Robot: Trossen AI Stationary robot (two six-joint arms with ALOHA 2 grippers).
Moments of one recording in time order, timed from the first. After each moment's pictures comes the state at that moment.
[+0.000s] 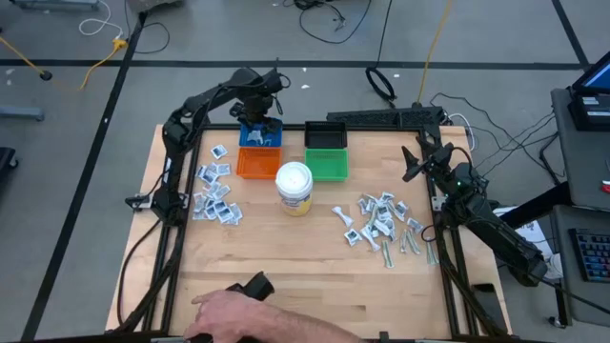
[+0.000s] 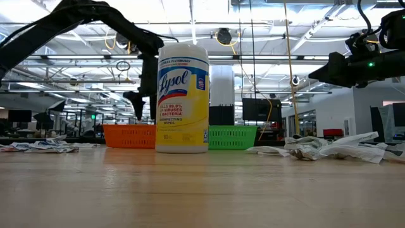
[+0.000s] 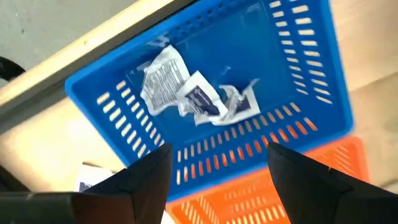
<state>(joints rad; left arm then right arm) 0.85 2.15 1.93 -1.42 0.06 -0.26 -0.82 0.01 0.01 0.08 0.10 0.01</state>
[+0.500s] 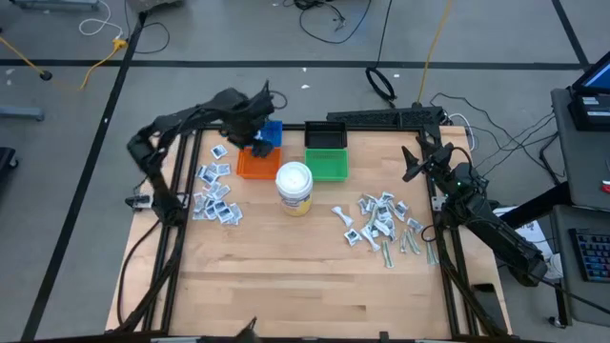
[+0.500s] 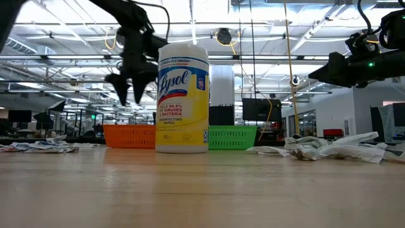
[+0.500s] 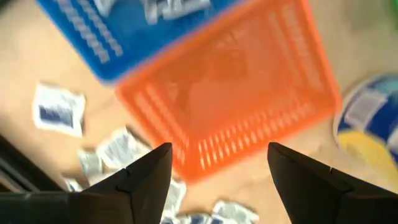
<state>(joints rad) 0.68 1.74 1.47 -1.31 0.09 -0.35 -0.82 0.01 0.01 0.08 0.10 0.01</state>
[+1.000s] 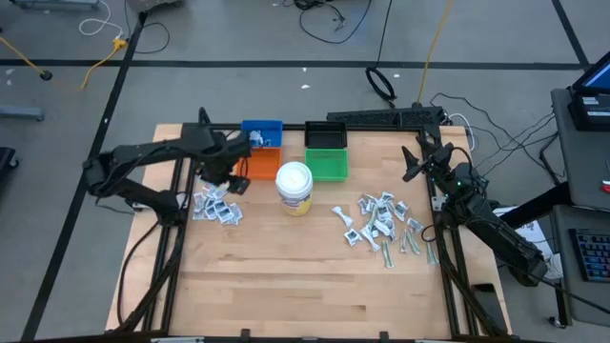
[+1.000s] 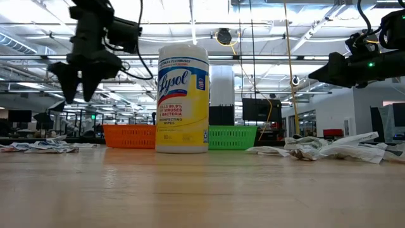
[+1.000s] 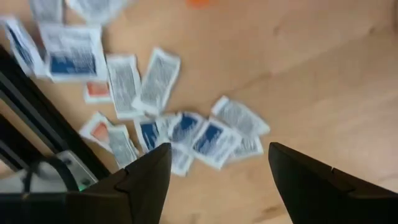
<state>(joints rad) 0.45 1.33 0.99 -1.28 0.12 -0.69 -0.82 0.01 0.01 0.08 0.10 0.01</state>
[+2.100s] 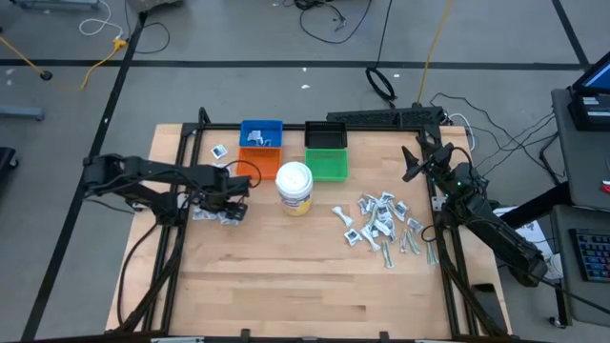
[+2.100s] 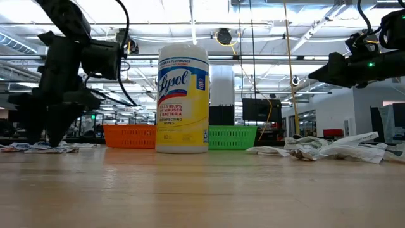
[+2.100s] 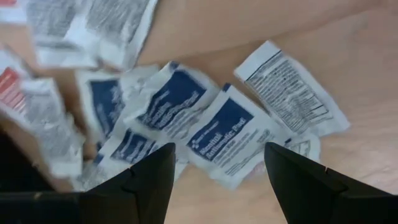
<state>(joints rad) 0.21 1.34 0.62 -0.93 0.12 -1.04 -0.82 0.01 0.01 0.08 0.10 0.01</state>
